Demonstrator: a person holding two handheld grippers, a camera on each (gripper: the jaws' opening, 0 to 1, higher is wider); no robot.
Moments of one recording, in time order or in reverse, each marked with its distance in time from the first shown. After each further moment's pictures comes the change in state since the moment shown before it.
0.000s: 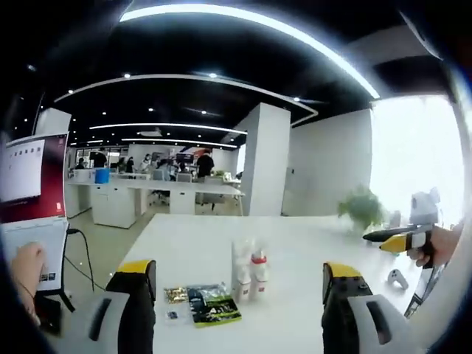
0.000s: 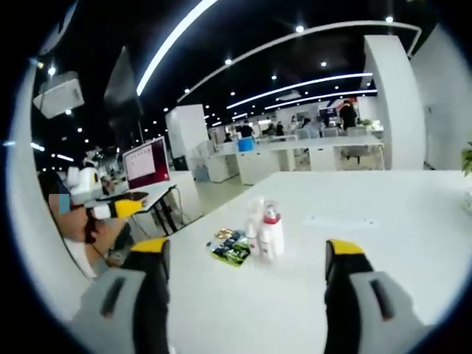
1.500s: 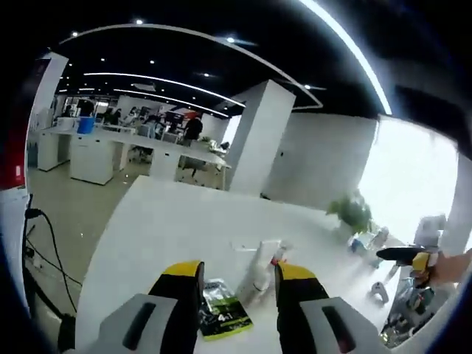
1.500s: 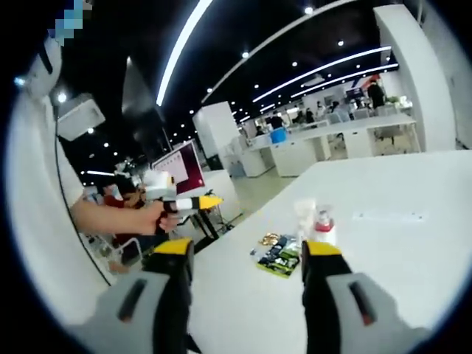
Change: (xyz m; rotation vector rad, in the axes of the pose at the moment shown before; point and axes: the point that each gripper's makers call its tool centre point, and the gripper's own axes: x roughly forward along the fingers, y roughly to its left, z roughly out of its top) left arm 0.078 0.076 0.003 -0.189 0.165 -0.142; right arm 0.052 0.054 0.030 0.099 0.039 0.228
